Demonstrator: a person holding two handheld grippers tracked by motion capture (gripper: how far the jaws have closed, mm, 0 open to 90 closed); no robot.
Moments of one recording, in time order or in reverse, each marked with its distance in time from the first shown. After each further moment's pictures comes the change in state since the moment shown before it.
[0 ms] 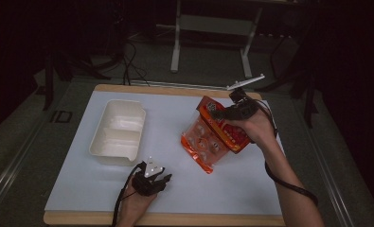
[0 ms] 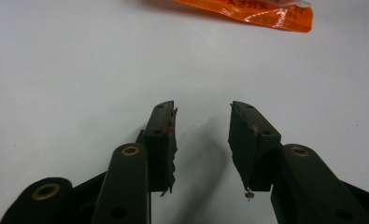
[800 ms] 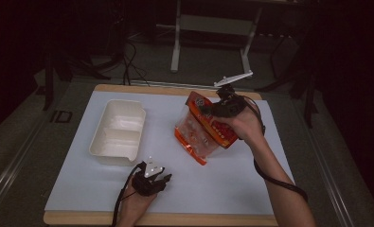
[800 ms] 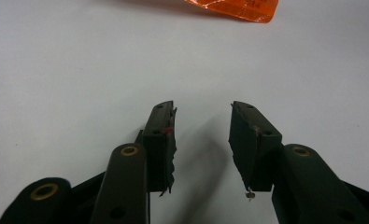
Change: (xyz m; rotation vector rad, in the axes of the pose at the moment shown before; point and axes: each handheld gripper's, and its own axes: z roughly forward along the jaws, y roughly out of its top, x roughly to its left) left arm 0.000 0.000 0.000 0.001 0.004 0.003; right arm 0.028 0.020 0.014 -0.051 -0.008 -0.066
